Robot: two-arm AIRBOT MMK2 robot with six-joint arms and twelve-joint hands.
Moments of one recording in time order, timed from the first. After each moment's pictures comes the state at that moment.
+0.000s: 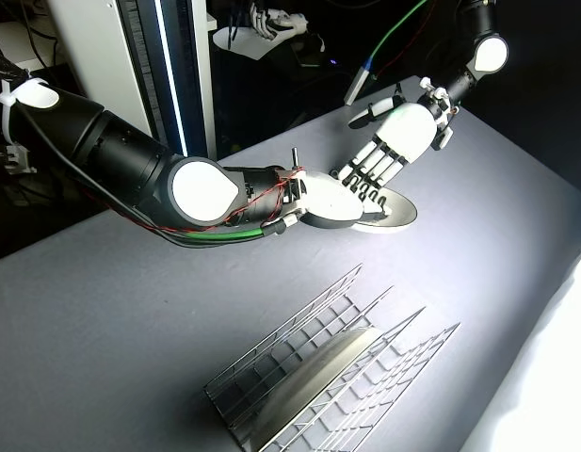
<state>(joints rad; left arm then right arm) 0.63 -1.06 1.51 1.67 -1.09 -0.12 -0.38 -1.22 1.28 -1.24 0.58 -0.31</state>
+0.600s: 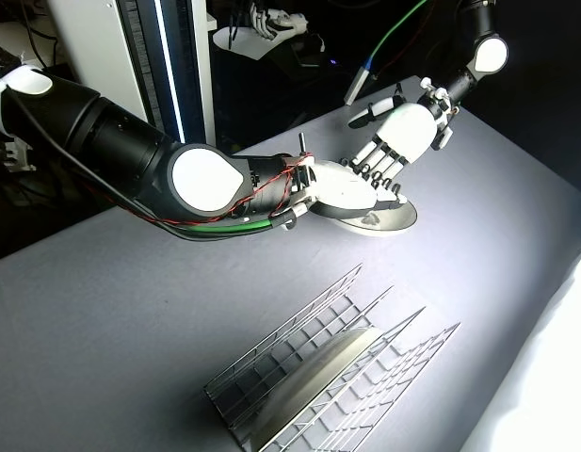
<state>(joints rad) 0.62 -1.06 1.52 1.67 -1.11 -0.13 -0.34 -1.21 1.27 -1.24 0.59 -0.31</state>
